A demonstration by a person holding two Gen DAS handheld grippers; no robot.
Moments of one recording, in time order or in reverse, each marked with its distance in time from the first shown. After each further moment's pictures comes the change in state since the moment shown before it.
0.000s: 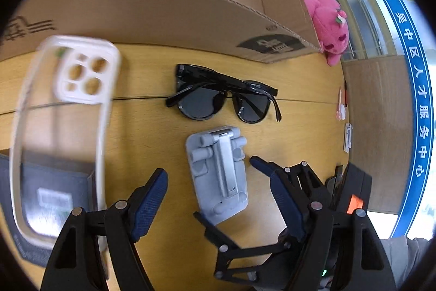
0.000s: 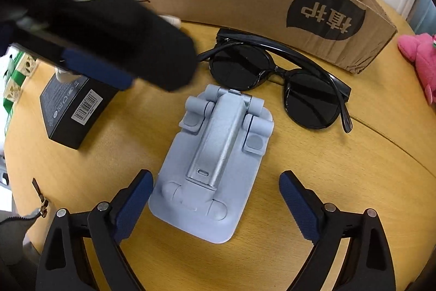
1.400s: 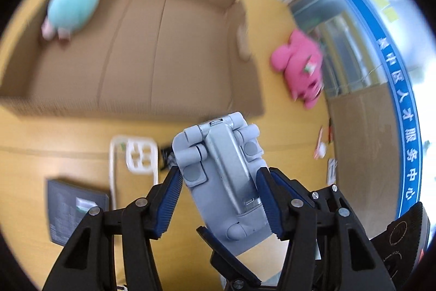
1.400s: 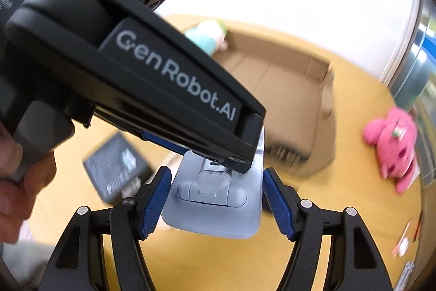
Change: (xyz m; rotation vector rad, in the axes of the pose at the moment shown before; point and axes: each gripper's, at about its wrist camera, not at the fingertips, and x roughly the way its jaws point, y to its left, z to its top) left arm -0.117 -0.063 0.025 0.039 -0.229 0.046; right arm -0.197 -0.043 0.061 -0.069 -0.349 -0.079
